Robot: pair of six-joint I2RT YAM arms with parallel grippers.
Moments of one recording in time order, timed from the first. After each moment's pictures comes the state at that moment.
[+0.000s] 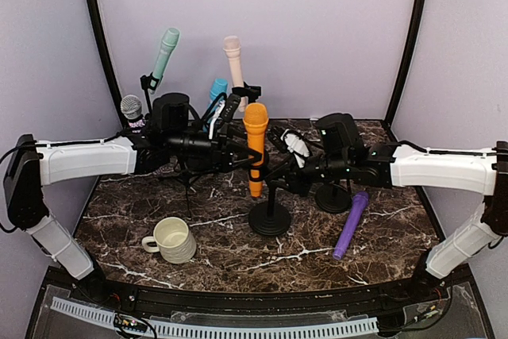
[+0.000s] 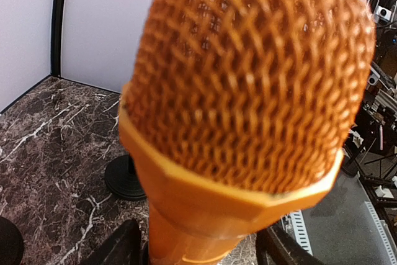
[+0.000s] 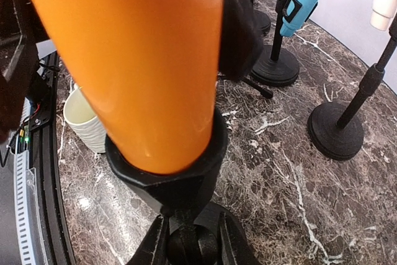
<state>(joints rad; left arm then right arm) -0.71 1.56 1.10 0.24 0.82 -0.13 0.89 1.45 1.02 -0.11 -0.31 -0.06</state>
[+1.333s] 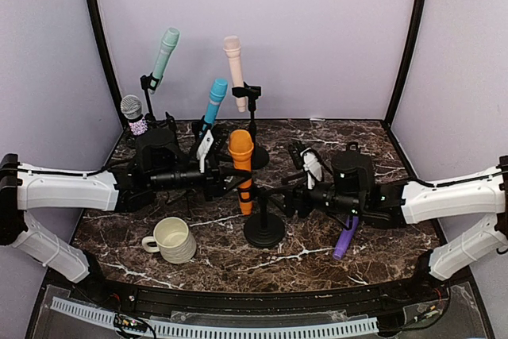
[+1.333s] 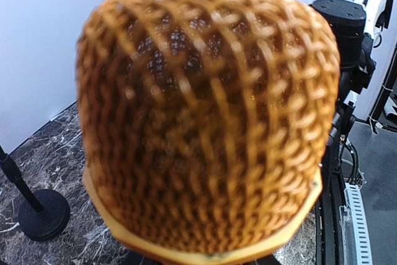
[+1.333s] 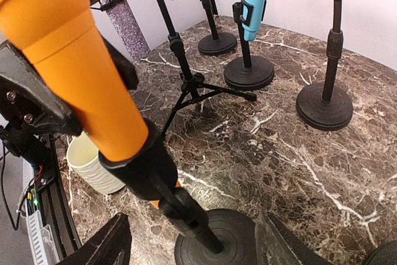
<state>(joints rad) -0.85 1.36 0.77 0.42 0.39 0.00 1.02 1.31 0.70 0.28 -0.01 0.27</state>
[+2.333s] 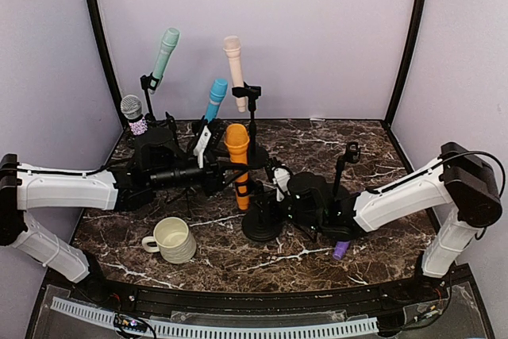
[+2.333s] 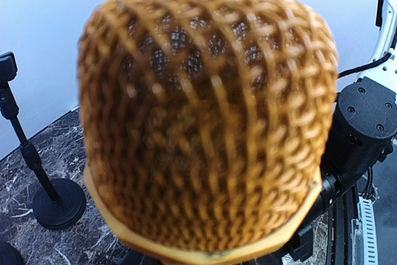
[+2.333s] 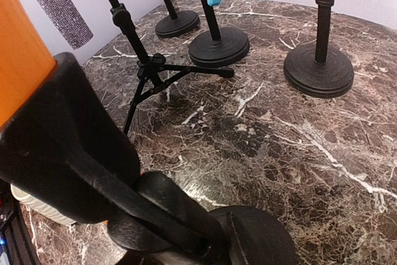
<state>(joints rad) -0.85 1.36 0.77 0.42 0.30 -0.05 1.12 1.67 0.79 0.47 0.24 0.43</state>
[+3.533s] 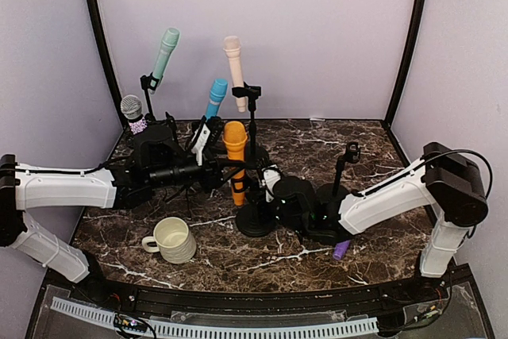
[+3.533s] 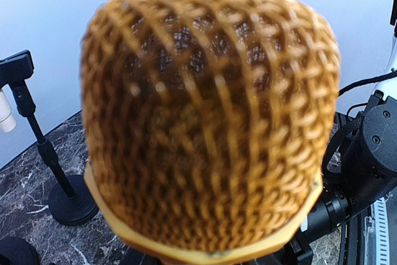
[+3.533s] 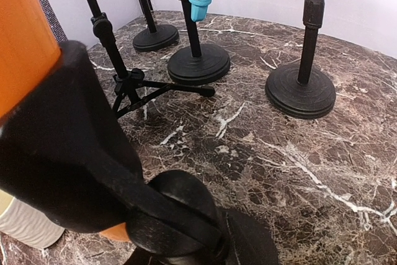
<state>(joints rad) -0.83 1.35 0.78 0.39 0.26 -0.02 1.16 1.78 0.87 0.51 0.43 0.35</state>
